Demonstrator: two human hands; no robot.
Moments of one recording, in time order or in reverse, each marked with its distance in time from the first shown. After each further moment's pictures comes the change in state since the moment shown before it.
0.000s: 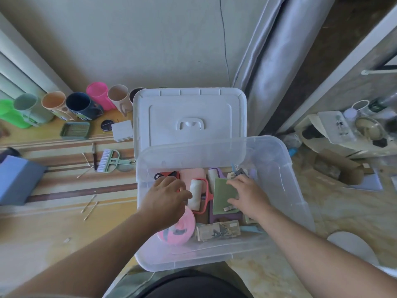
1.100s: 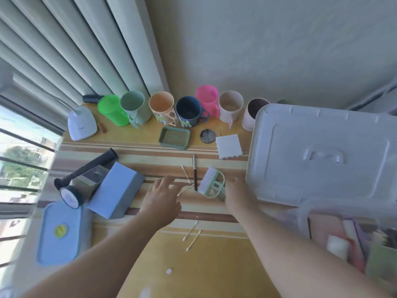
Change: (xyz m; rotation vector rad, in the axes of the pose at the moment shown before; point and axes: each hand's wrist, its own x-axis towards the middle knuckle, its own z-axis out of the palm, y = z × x) left_hand -0.112 -0.373 0.014 -0.143 -0.301 -0.607; right_hand 0.221 -0.368 0.164 -0.351 -0.164 0.053
